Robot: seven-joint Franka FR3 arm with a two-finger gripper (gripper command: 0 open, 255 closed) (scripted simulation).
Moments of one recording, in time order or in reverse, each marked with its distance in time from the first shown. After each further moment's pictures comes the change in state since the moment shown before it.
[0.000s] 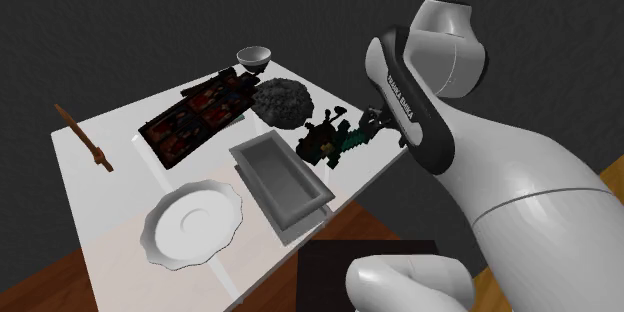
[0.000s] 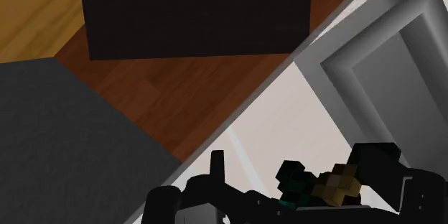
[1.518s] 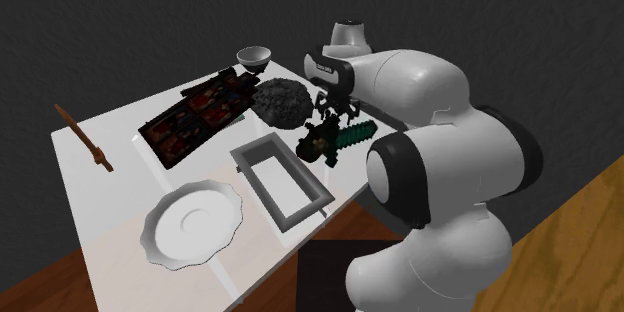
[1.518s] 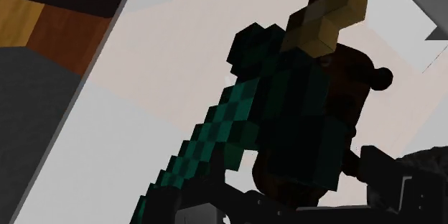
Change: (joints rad) arm -0.016 0.718 0.251 0.307 -0.031 0.430 0.435
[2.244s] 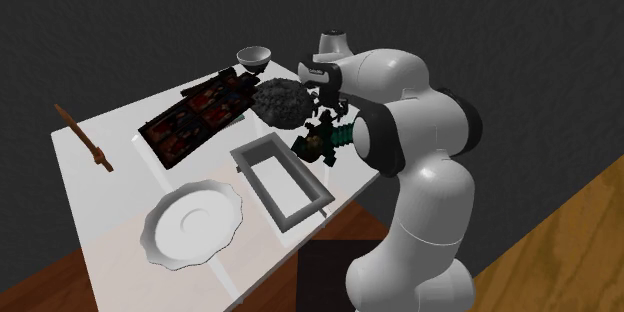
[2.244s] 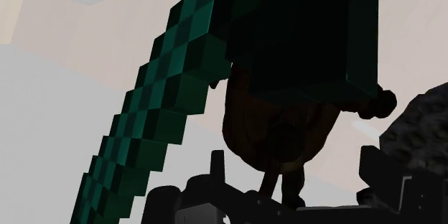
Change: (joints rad) arm 0.028 0.341 0.015 0.261 -0.114 0.063 0.178
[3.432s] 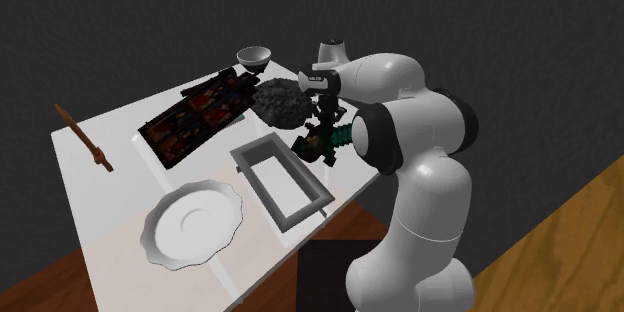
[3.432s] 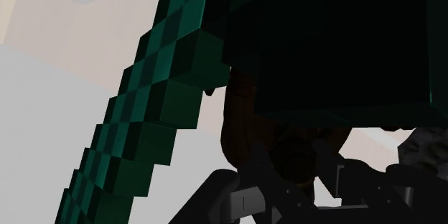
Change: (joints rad) arm 0.003 0.028 -0.001 -0.038 -0.008 0.066 0.008
